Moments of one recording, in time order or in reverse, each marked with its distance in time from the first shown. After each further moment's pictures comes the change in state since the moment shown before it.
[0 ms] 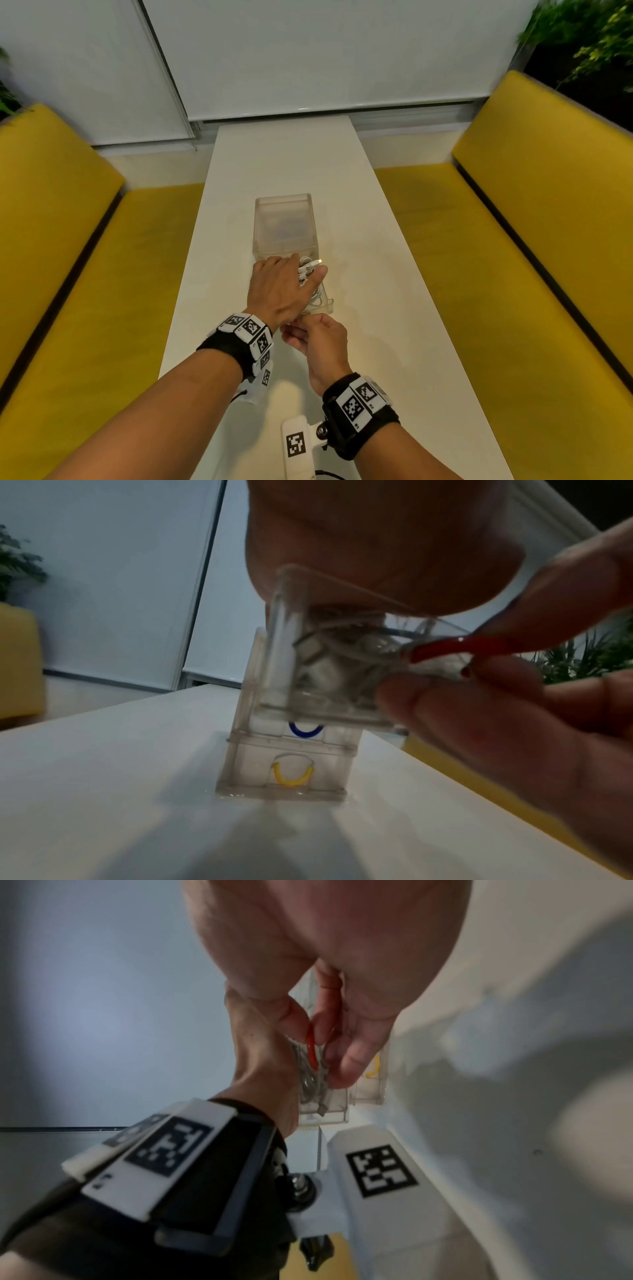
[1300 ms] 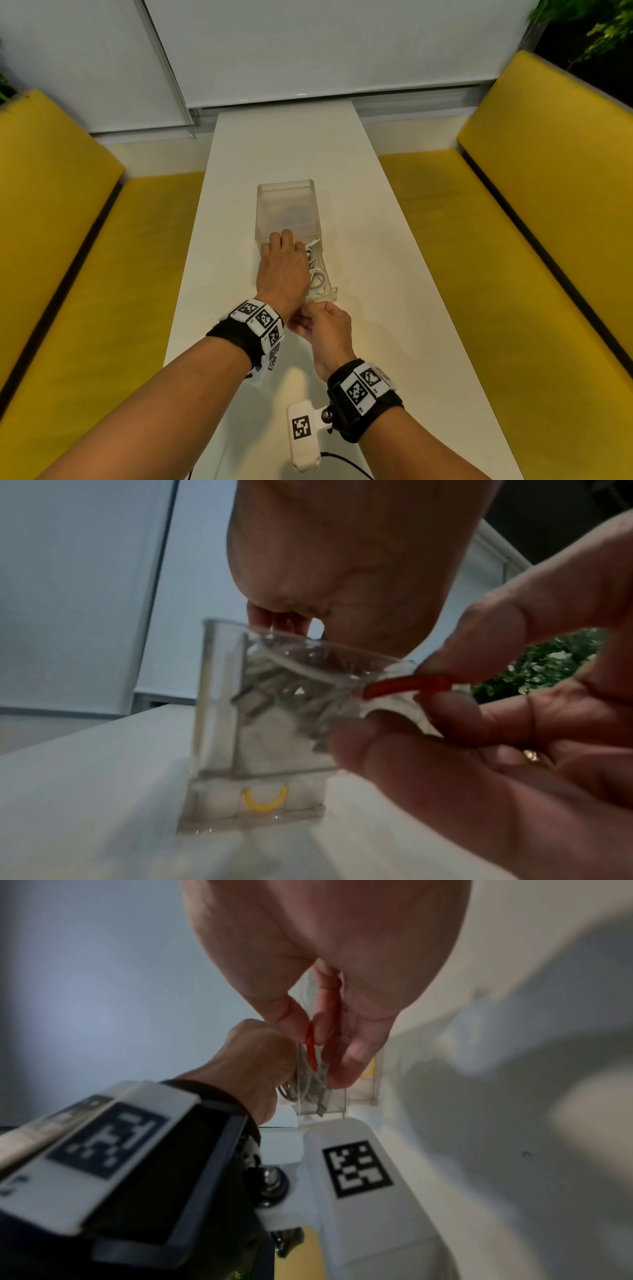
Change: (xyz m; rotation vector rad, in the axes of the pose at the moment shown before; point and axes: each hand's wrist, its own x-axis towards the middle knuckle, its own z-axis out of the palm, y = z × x) left_hand 0.005 0.011 0.000 0.345 -0.011 0.041; right_hand 0.005 0.004 -0.003 -0.031 0.021 -0.004
